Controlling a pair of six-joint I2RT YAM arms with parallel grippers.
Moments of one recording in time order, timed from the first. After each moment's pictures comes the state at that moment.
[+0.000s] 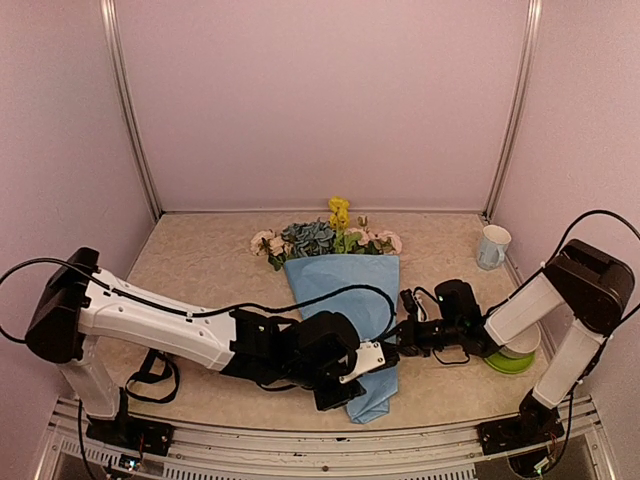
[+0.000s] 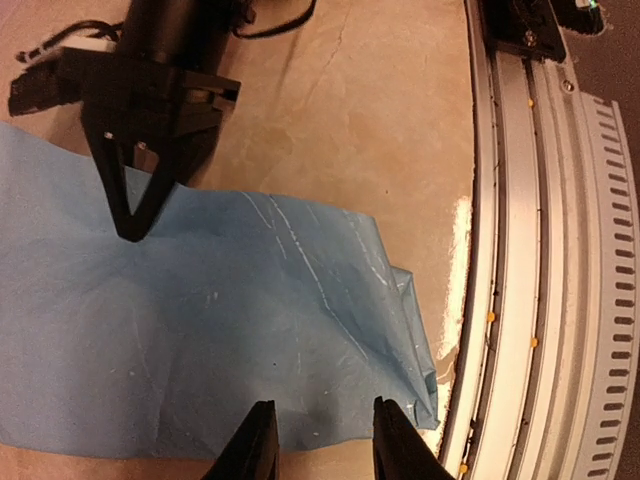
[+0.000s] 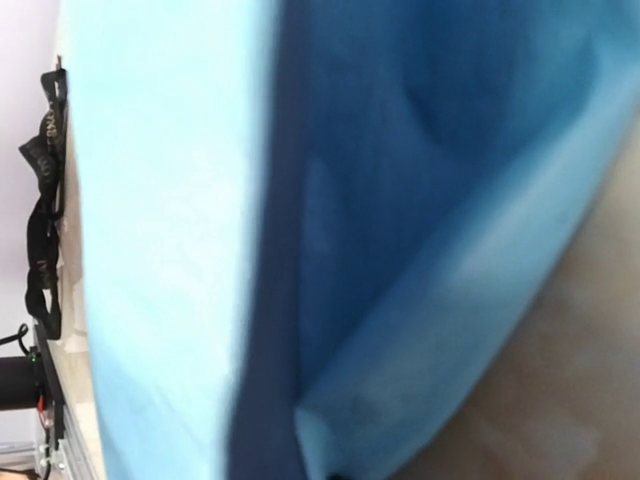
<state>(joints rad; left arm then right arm) -1.36 1.75 1.17 -0.24 -0.06 0.09 0.61 1.69 0.43 0.64 -0.57 0.84</state>
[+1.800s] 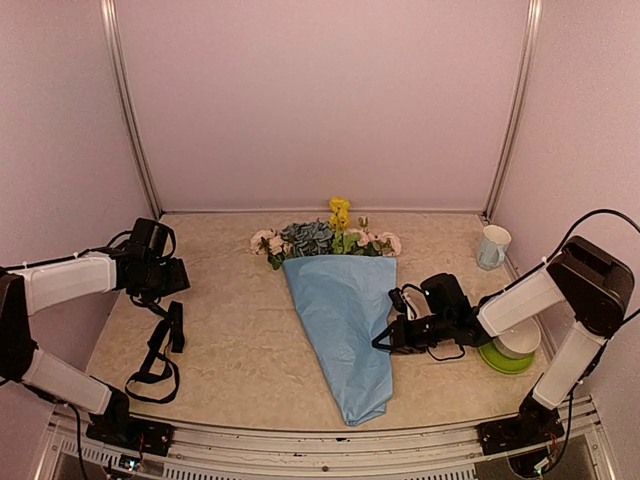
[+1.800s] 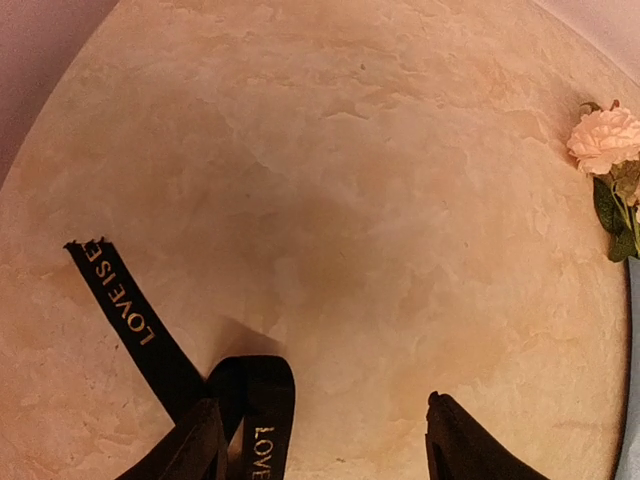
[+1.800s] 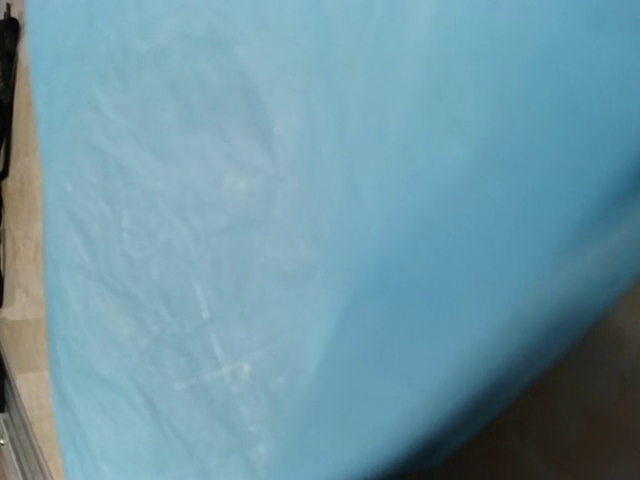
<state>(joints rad) -0.25 1.34 0.78 -0.37 -0.23 -0.55 0.66 1.67 0.53 0.40 -0.52 0.73</state>
